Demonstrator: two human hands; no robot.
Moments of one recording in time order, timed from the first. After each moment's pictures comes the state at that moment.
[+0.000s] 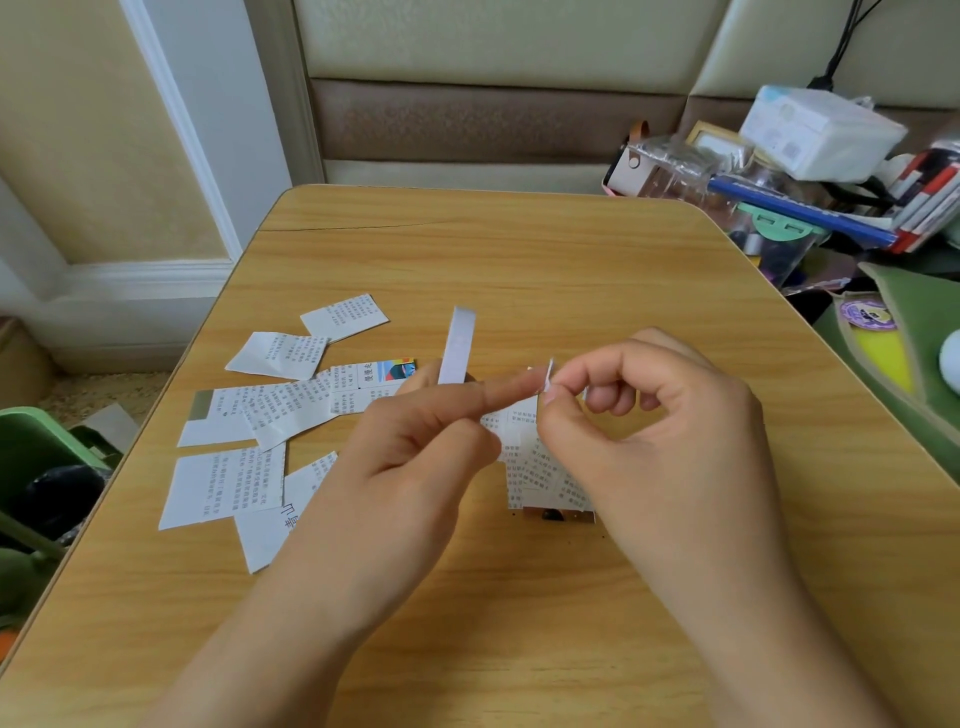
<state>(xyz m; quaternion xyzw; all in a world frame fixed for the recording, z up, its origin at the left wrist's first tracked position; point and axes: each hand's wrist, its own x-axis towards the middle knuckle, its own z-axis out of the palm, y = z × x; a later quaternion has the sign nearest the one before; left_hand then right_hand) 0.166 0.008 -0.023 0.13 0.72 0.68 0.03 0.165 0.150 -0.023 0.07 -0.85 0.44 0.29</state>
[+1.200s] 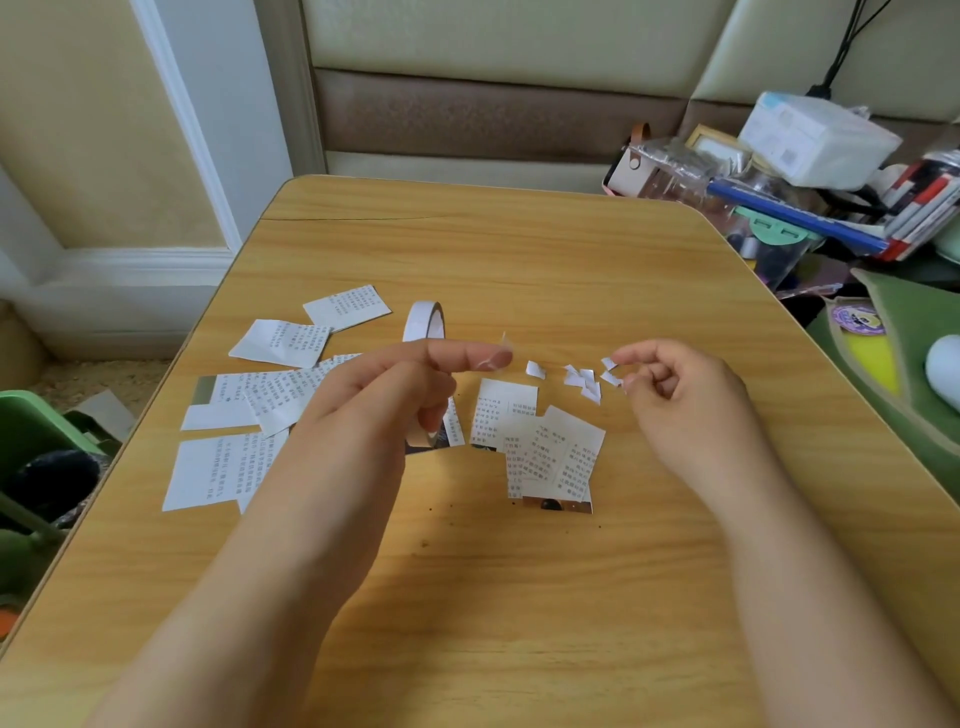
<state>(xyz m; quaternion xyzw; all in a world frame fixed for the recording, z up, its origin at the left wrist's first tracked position) 0.157 -0.003 -0.023 0.04 0.65 0.76 0.02 0.114 0.213 -0.061 -0.09 -0.91 0.38 0.13</state>
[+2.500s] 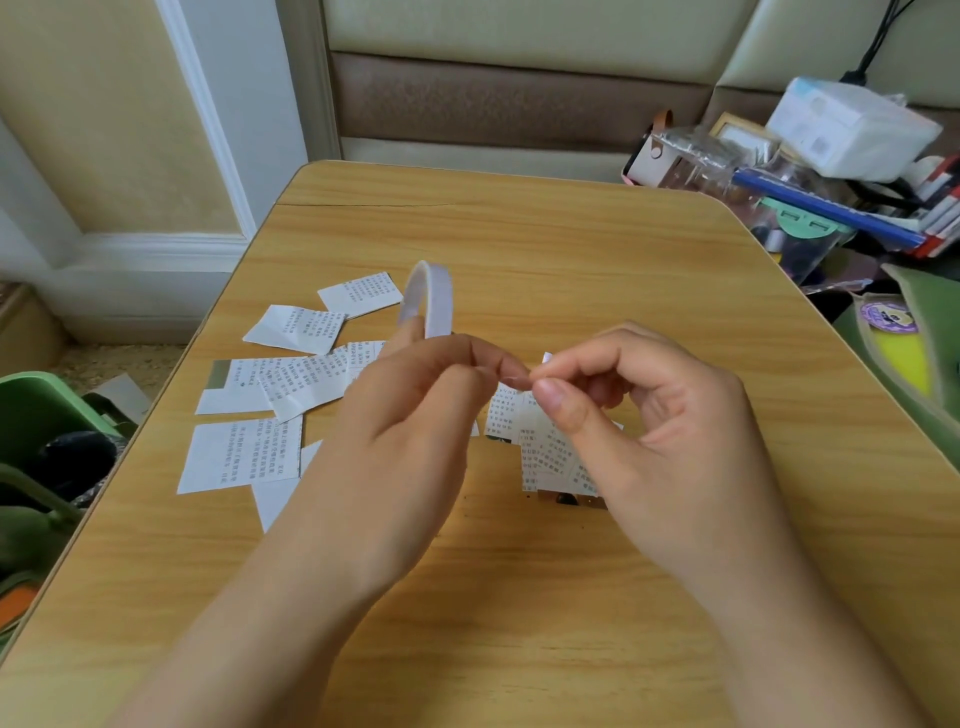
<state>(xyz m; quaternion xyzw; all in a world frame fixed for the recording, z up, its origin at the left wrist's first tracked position) 0.146 0.001 -0.029 0.01 0.81 0.58 -0.02 0.161 0.154 -0.030 0.19 -0.82 0.51 0.18</state>
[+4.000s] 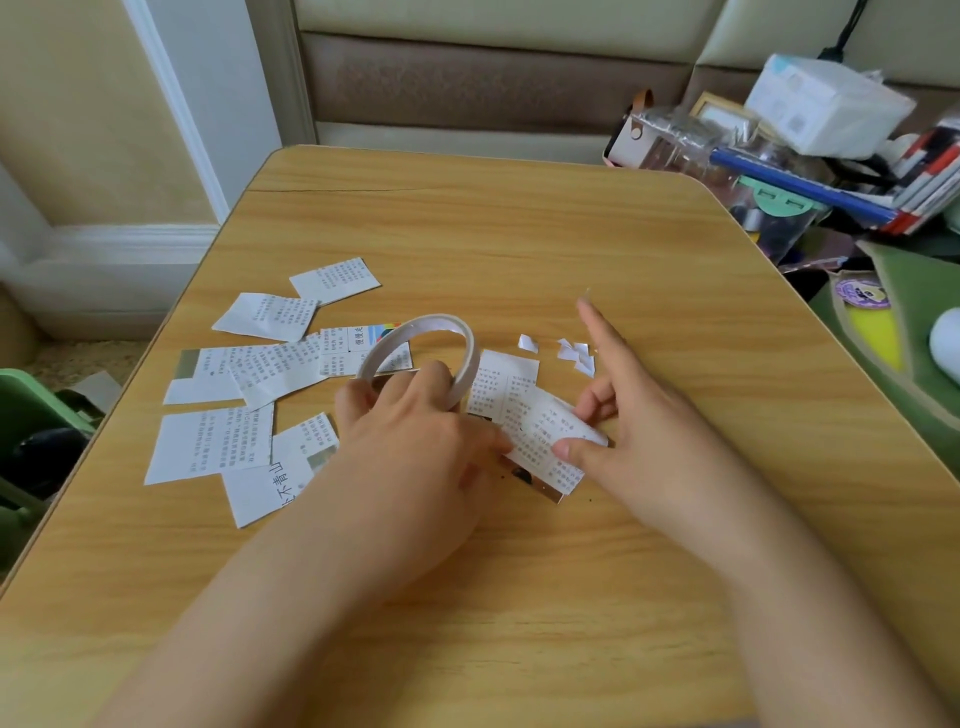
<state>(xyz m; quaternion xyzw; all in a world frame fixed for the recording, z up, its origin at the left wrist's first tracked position) 0.153 0.011 -0.072 0.21 0.95 0.19 -0.10 0.151 0.197 -0.058 0.05 -0.94 0.34 -0.03</state>
